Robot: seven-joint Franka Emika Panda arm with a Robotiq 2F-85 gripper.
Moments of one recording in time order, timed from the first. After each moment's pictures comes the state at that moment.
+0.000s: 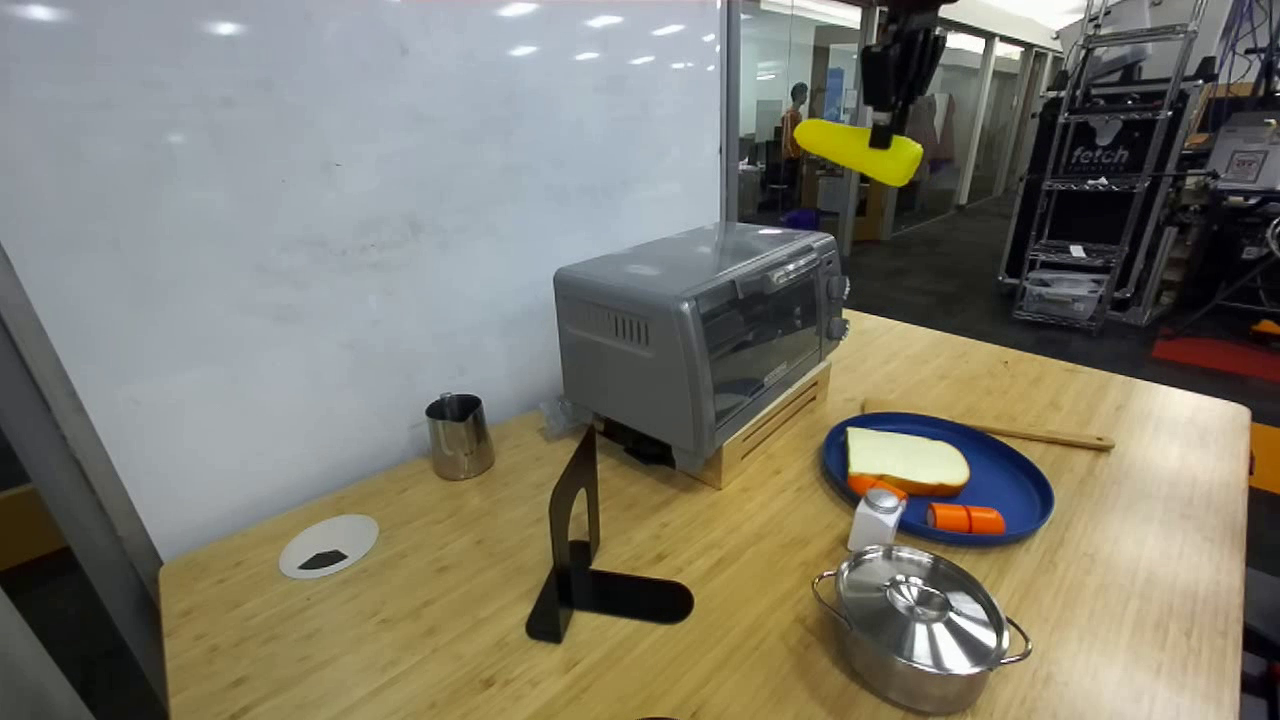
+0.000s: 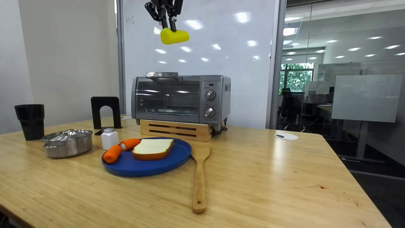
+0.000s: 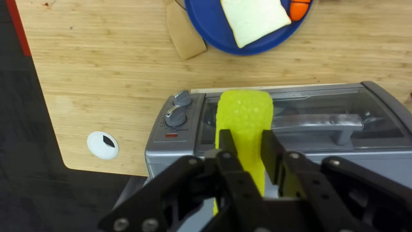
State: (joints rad) arm -0.02 -0.11 -0.07 -1.82 -0.14 1.87 -0.06
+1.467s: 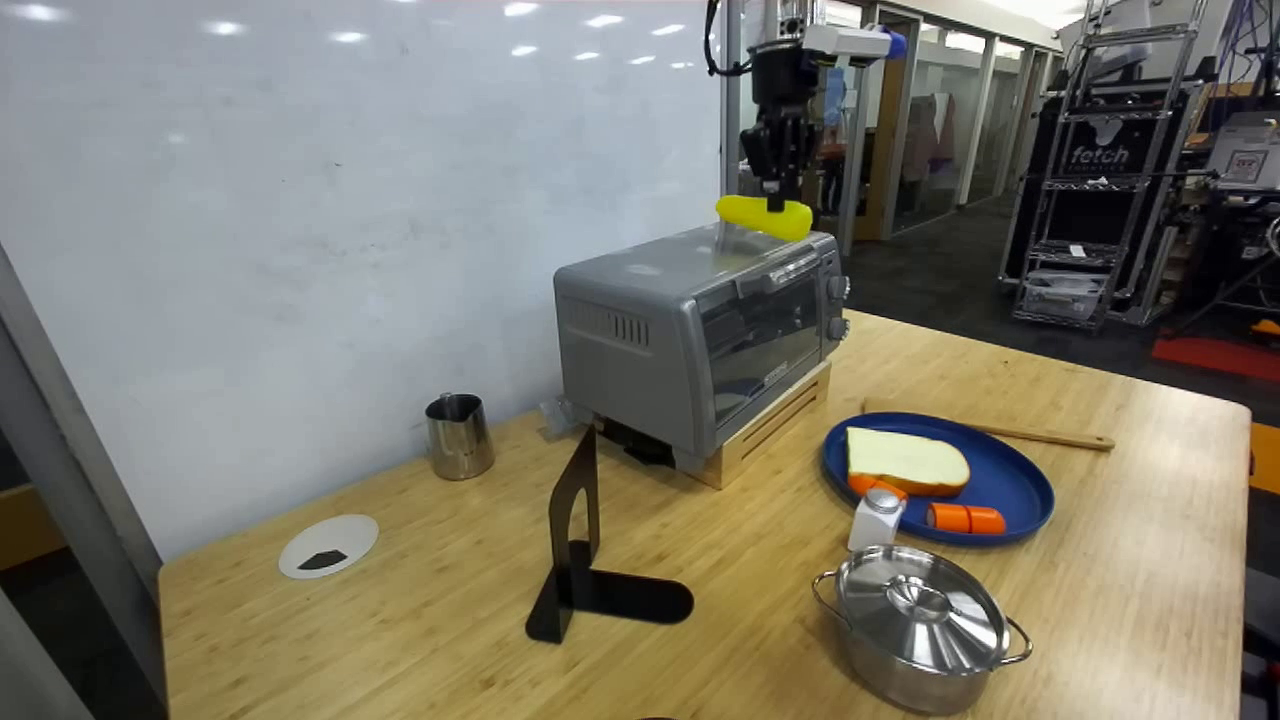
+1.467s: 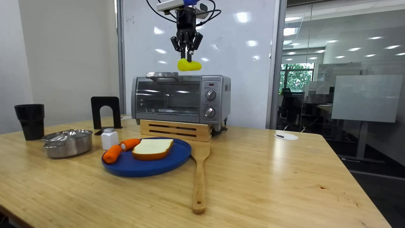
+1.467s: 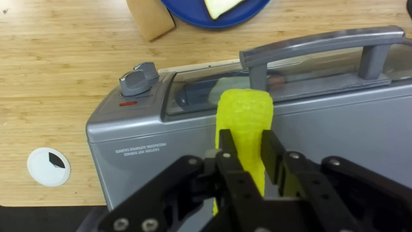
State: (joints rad) arm -0.06 0.47 -0.06 -1.18 0.00 1.61 -0.07
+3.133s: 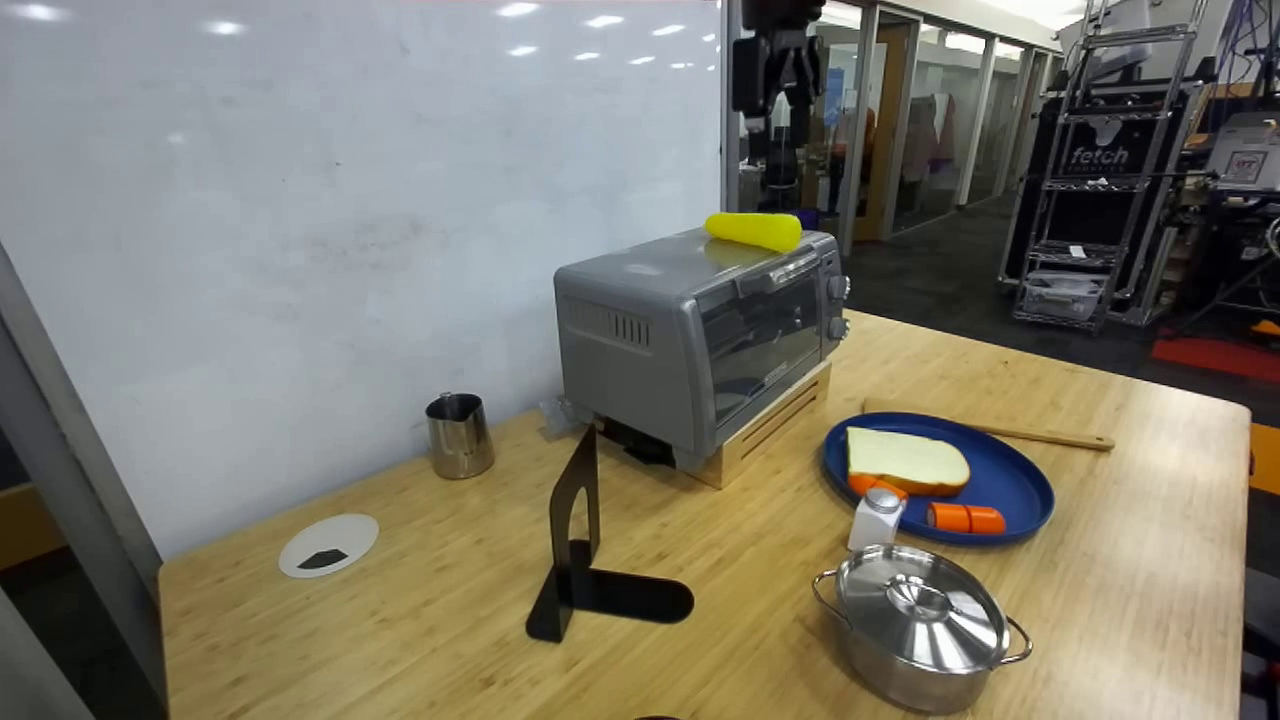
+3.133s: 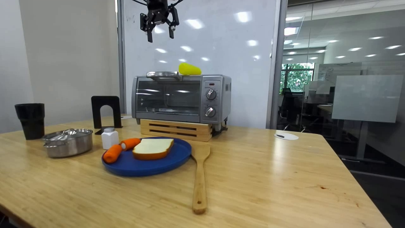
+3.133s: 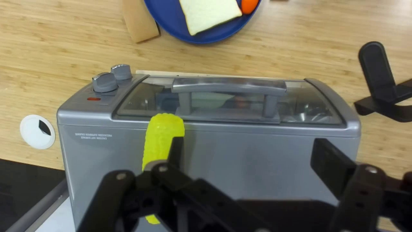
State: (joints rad) arm 0.10 0.24 -0.05 -1.36 -0.09 1.61 -0.08
